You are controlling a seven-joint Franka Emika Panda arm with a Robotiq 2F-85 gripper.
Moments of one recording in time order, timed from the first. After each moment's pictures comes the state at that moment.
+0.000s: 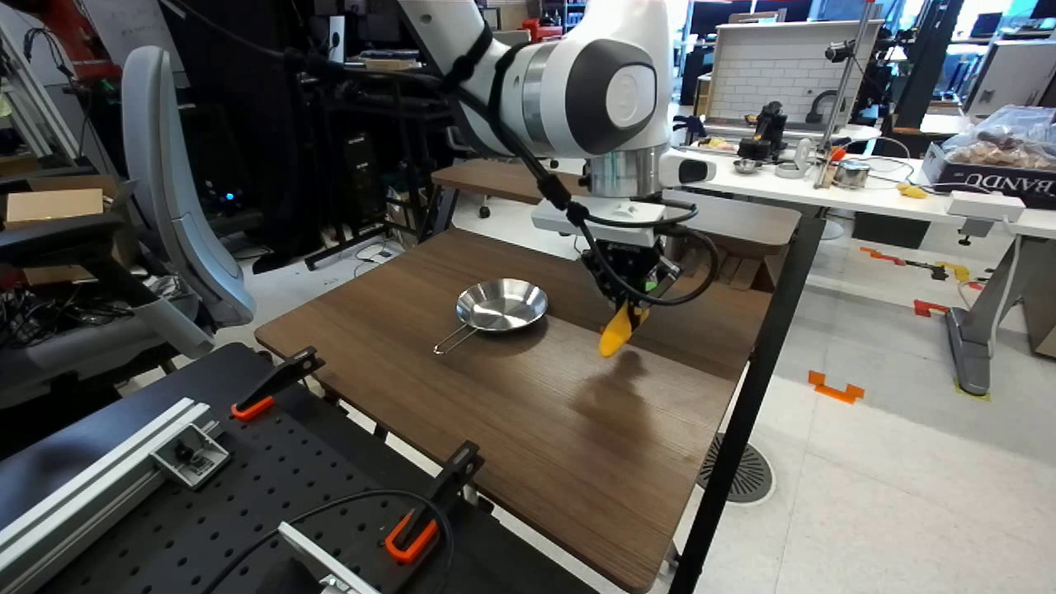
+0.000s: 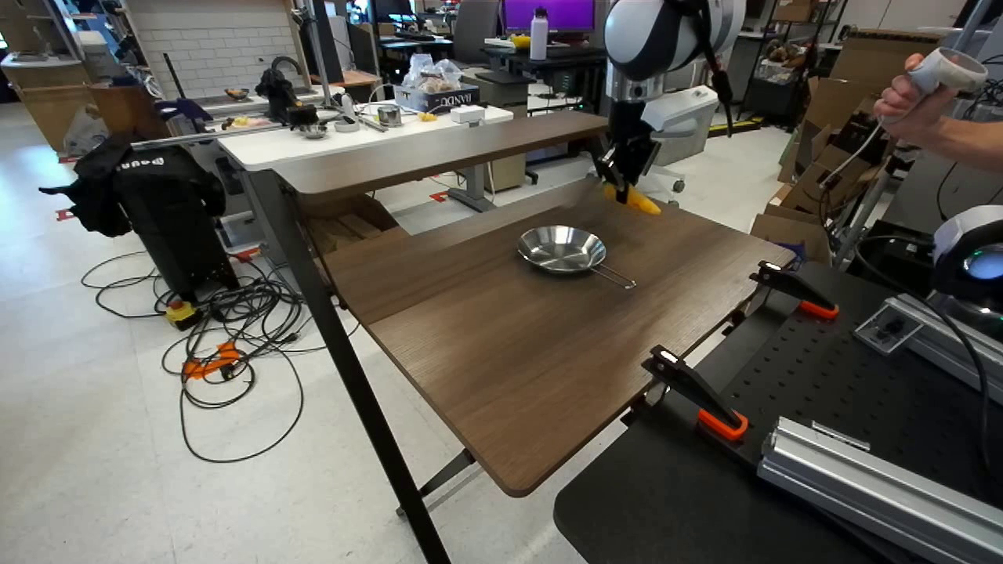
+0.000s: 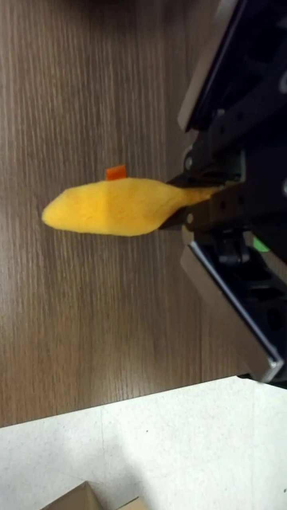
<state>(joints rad) -0.11 0.68 -0.10 -1.83 -0.12 2.51 -0.07</state>
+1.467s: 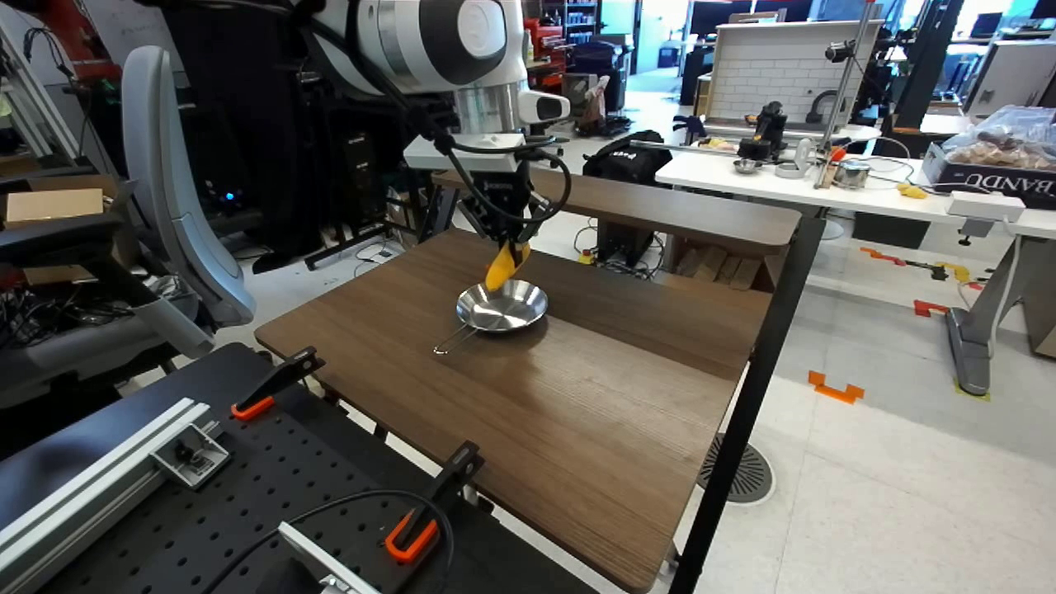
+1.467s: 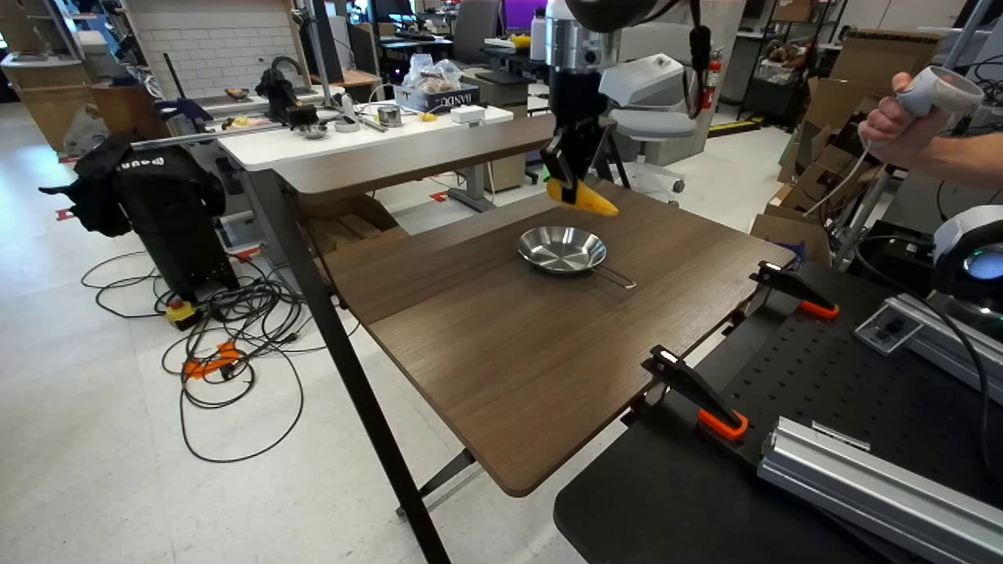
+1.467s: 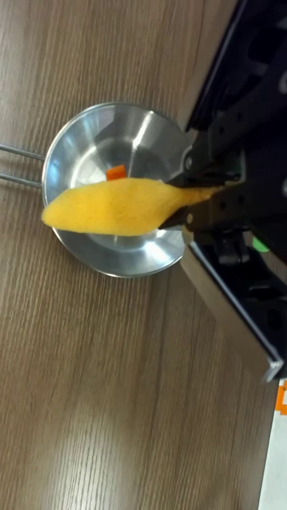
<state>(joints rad) 0.07 0.47 -0.02 -2.03 -0.13 2.51 -0.04</state>
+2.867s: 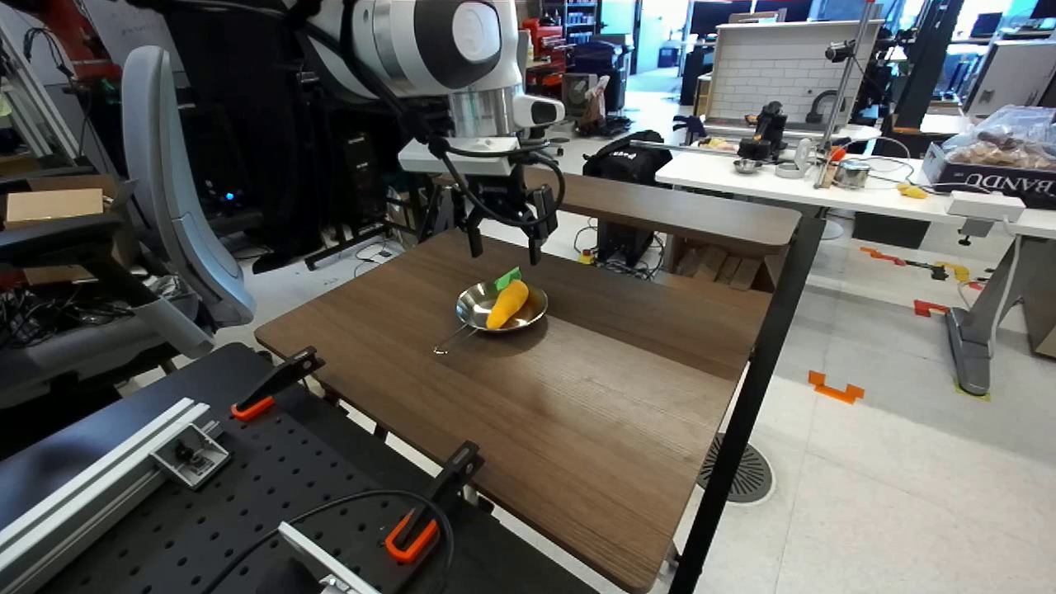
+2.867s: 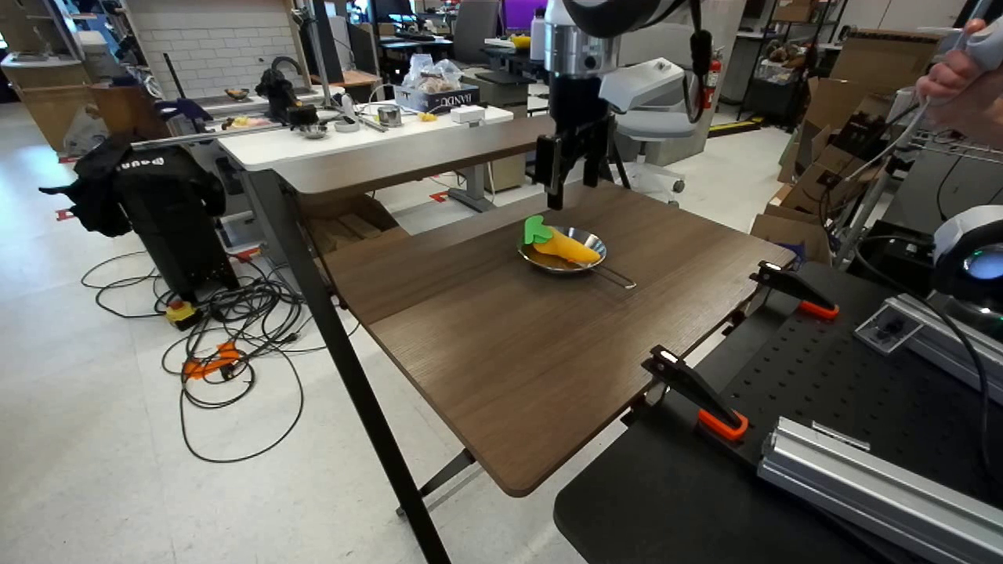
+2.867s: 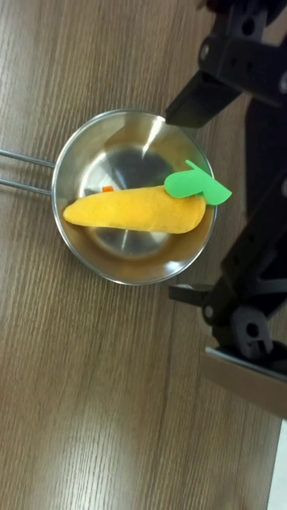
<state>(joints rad) 0.08 0.47 -0.02 -2.04 -0.13 2.51 -0.04</state>
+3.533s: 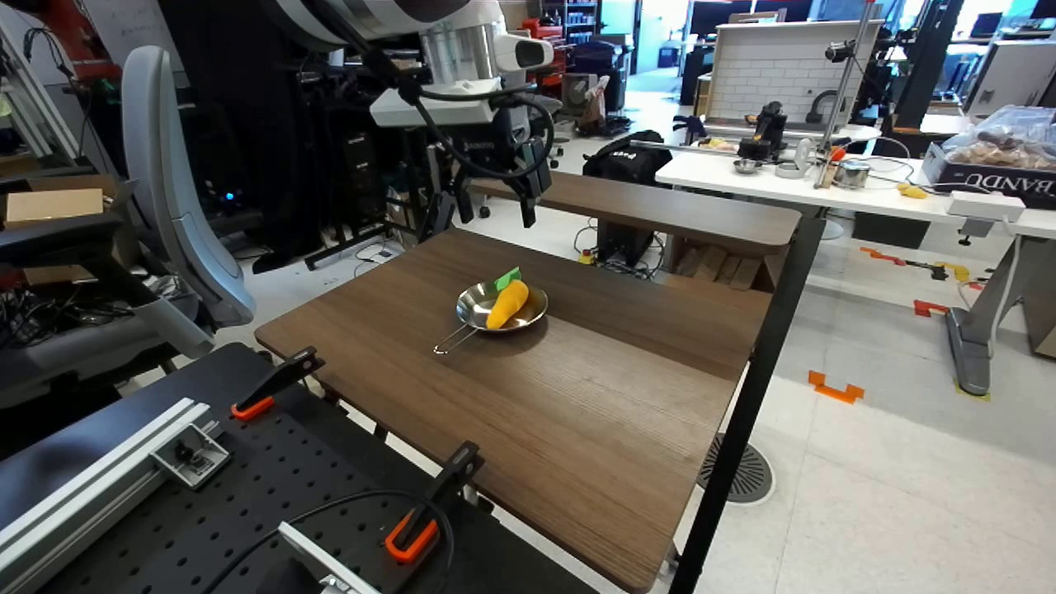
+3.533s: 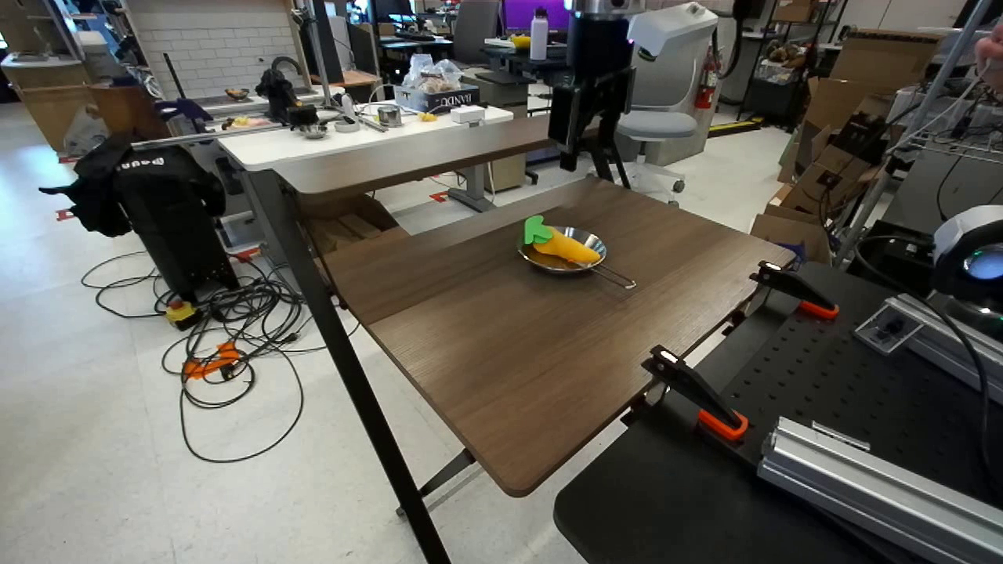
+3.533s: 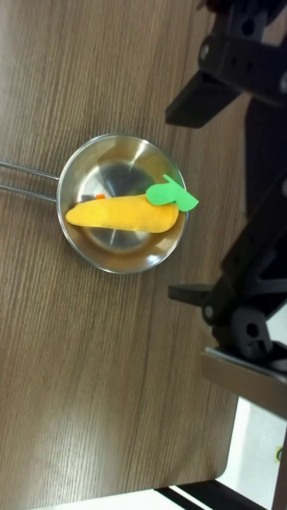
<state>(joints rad) 0.08 0.29 -0.02 -2.16 -0.16 2.51 -0.02</state>
